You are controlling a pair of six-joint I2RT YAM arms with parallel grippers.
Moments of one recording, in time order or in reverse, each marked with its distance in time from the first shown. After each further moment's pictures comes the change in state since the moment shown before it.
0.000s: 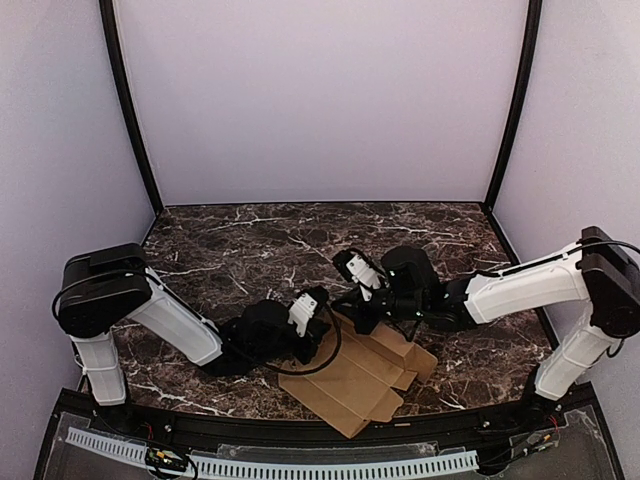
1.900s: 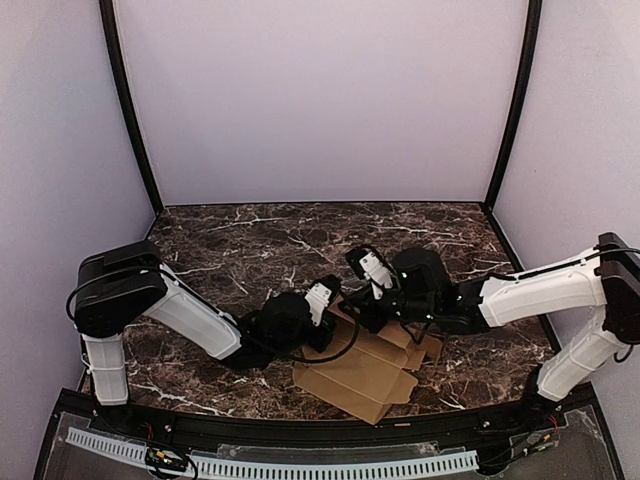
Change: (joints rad) left arm -0.001 0.080 0.158 -0.082 -0.139 0.000; right arm 0.008 -0.064 -0.055 0.000 0.054 0.087
